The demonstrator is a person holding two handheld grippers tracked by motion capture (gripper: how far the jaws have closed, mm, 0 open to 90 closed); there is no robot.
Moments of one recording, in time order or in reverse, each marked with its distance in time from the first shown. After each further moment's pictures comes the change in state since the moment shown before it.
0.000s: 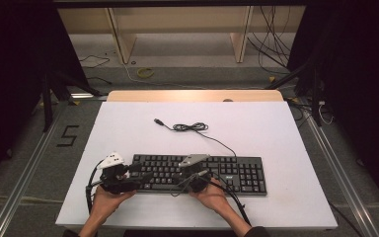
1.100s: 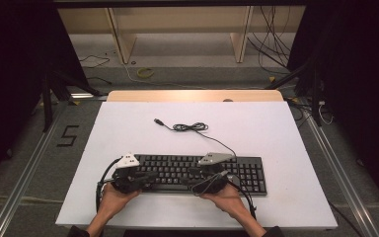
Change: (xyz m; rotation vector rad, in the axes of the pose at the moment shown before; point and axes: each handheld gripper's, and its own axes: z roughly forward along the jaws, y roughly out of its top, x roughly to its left) left arm -0.011 0.001 0.026 0.141 -0.040 0.109; right arm -0.012 -0.011 -0.052 -0.133 0.059 0.074
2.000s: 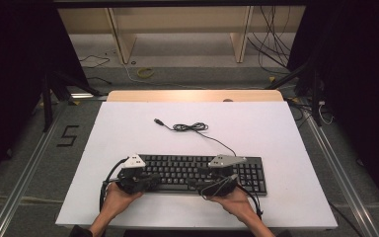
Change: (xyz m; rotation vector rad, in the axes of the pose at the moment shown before) left arm -0.004 0.002 0.011 0.059 -0.008 0.018; right arm -0.003 -0.009 -0.022 -0.047 -0.033 -0.001
